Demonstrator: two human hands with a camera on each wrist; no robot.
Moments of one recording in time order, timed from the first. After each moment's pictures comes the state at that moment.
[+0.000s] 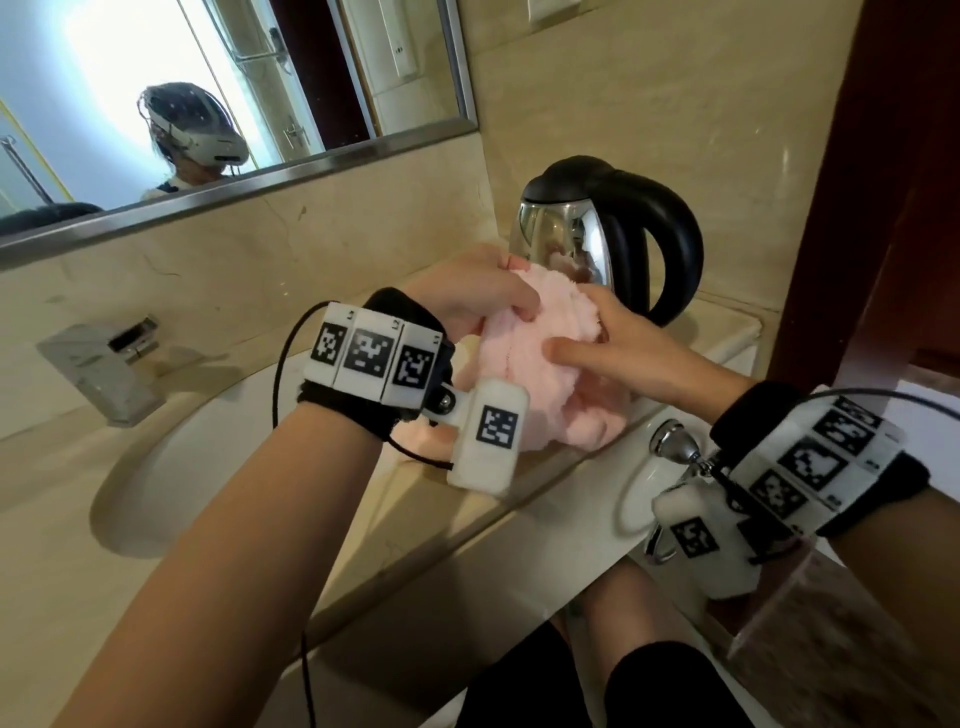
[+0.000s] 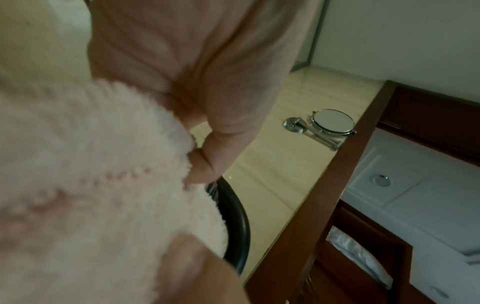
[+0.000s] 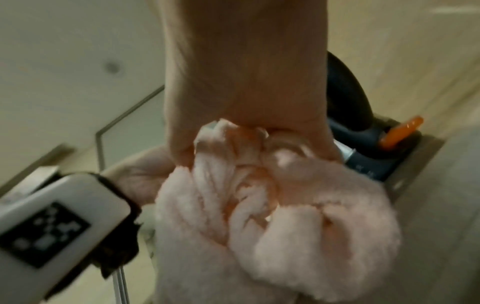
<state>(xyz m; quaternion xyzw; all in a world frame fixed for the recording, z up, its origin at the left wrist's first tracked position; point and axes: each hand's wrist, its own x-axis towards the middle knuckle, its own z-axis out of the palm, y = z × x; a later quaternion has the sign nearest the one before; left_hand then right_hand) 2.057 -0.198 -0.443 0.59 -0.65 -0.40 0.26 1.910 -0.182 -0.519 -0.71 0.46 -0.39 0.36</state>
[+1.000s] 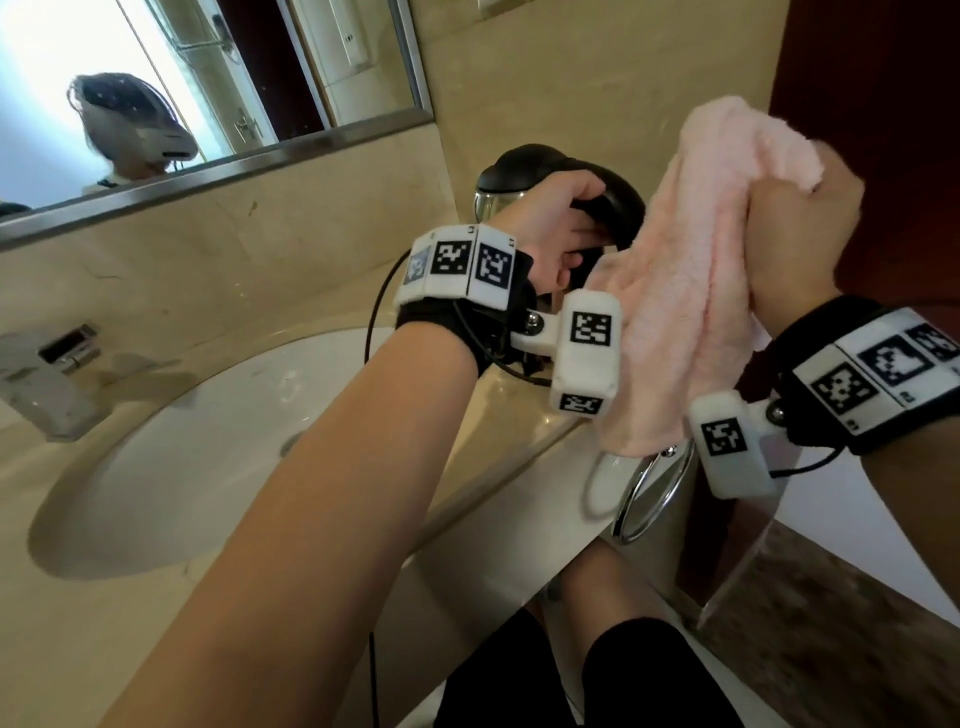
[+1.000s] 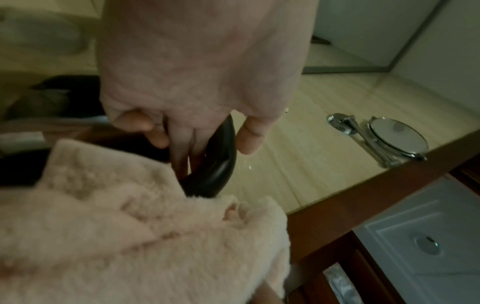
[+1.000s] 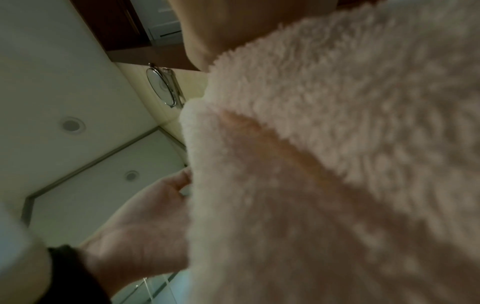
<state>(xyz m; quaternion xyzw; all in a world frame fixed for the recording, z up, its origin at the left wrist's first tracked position) 1.976 -0.224 -0.438 0.49 -0.58 -0.59 0.25 1.812 -0.205 -0.491 -0.38 0.56 -0.73 0.09</state>
